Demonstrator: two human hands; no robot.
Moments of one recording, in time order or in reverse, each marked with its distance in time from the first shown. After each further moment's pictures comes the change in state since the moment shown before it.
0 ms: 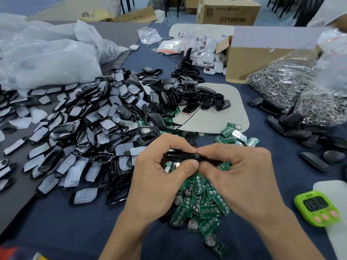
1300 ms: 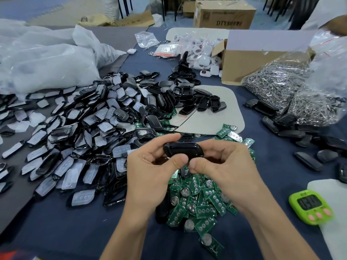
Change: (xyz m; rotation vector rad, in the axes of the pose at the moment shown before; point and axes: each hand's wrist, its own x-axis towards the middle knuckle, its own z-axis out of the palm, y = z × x) left_hand 0.001 -0.008 0.011 -0.317 0.181 -0.254; right_hand 0.005 0.020 0.005 0.487 -0.126 0.339
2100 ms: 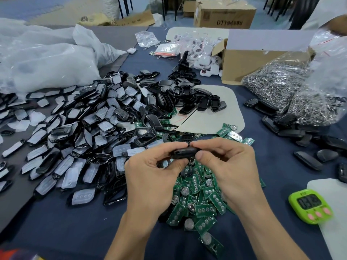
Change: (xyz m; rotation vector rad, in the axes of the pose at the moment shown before) left_hand -0.007 -0.003 0.006 0.342 0.094 0.147; right_hand 0.001 0.009 0.006 0.125 0.172 -0.107
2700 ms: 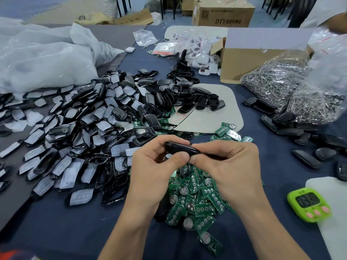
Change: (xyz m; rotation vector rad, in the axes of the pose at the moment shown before) left_hand 0.009 0.001 -0.001 -0.397 -0.169 -0.180; right_hand -0.005 -0.013 0.003 -0.120 0.048 0.006
